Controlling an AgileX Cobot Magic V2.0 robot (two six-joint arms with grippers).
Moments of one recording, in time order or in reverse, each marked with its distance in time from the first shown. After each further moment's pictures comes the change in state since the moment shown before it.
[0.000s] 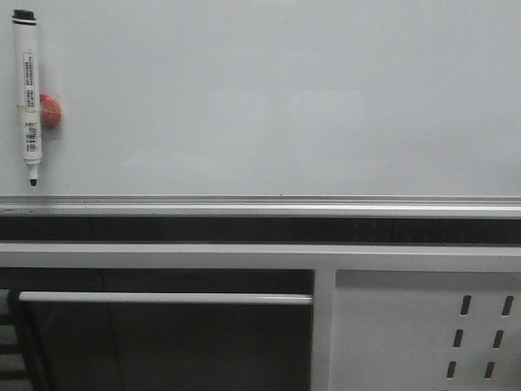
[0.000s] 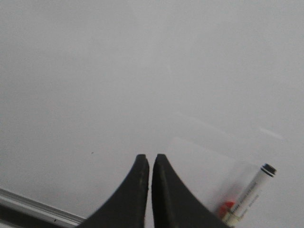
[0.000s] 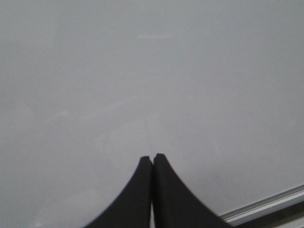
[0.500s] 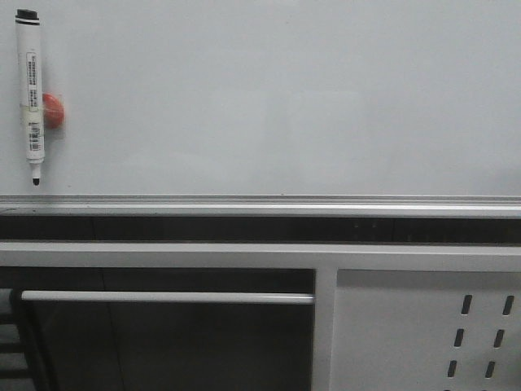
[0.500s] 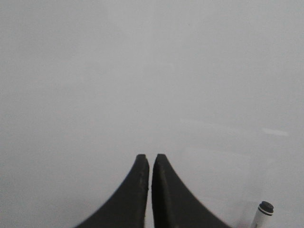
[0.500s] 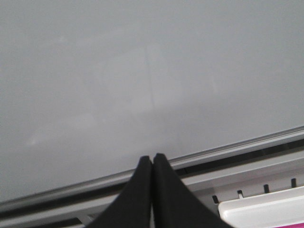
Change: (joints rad) left arm 0.000 0.225 -0.268 0.217 0.032 0.006; right arm 0.000 0.050 -0.196 0.223 0.445 -0.333
